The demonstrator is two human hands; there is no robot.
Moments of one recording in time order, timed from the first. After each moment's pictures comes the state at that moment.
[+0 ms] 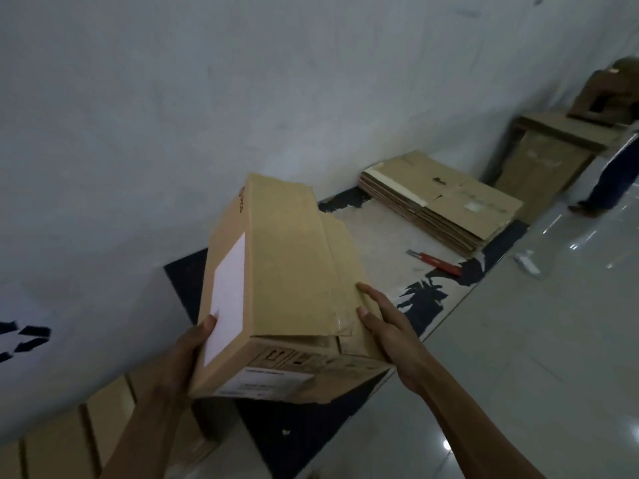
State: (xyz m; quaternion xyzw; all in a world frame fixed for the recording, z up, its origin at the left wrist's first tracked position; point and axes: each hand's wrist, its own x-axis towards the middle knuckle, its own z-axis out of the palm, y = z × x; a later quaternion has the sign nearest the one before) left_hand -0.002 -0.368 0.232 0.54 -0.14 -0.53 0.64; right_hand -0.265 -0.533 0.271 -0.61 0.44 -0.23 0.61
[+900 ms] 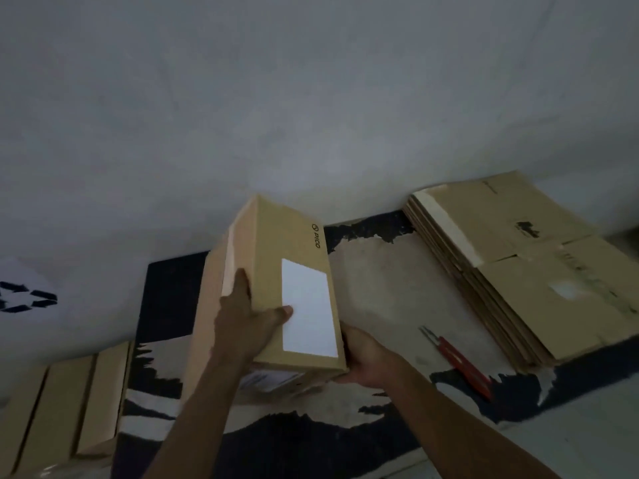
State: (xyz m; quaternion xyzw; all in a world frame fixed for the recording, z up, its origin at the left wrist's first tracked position) left_hand -0.121 -0.692 0.275 0.87 -0.11 -0.21 0.43; right_hand -0.227 -0.855 0.174 -0.44 0.43 0.13 0.78
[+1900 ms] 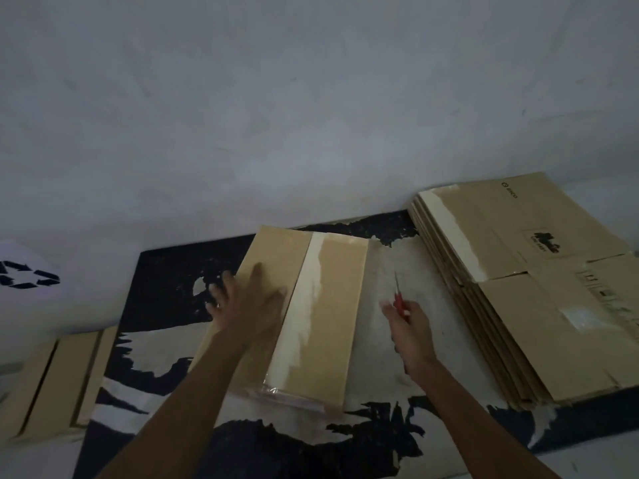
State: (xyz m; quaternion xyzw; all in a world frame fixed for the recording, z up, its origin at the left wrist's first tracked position) left_hand -0.099 -0.791 0.212 0.98 -0.11 -0.16 0.09; right_hand -0.273 -0.986 0.170 -0.64 0.45 -0.13 0.60
